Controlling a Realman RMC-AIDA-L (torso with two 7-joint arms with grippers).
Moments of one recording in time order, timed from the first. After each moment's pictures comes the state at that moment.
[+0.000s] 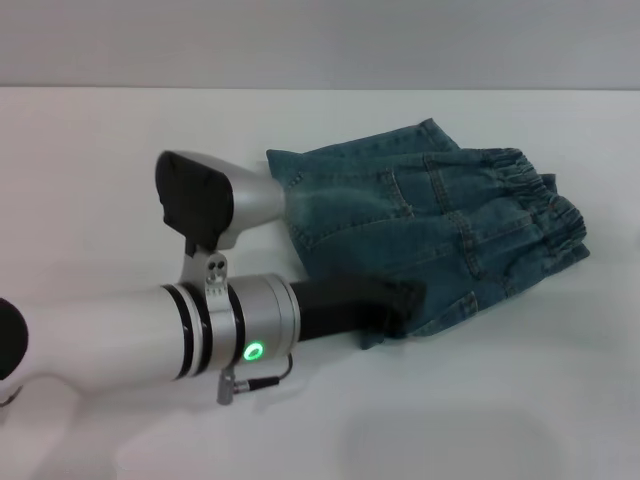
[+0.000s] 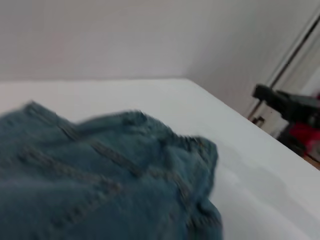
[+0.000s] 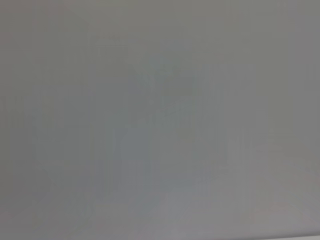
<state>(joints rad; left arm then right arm) -0.24 -2.06 -1.13 -1.24 1.66 -0.59 0.88 -0.08 2.08 1.43 1.14 -2.84 -0.32 0.00</state>
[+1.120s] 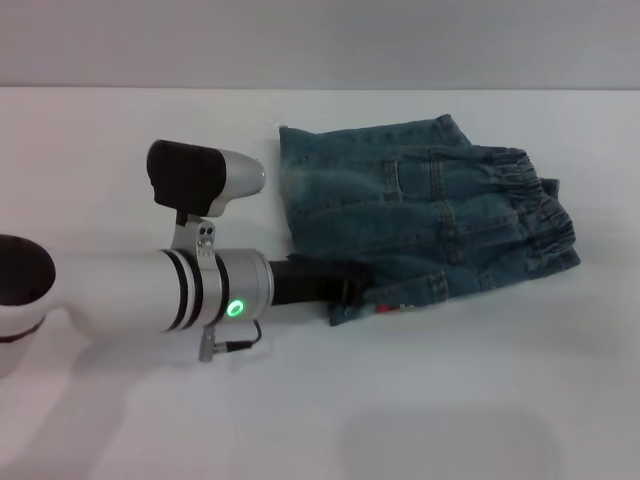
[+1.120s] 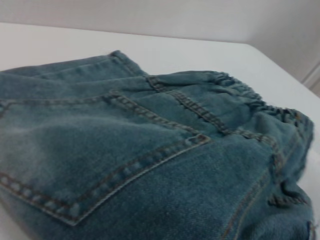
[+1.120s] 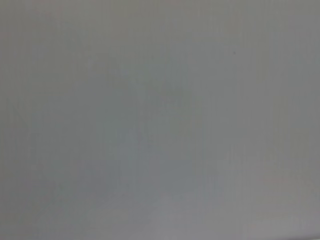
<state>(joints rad) -0.48 -2.07 -1.21 -0.87 1.55 -0.57 0.92 -0.13 2.08 1.44 1.21 -2.83 -0.30 0.01</state>
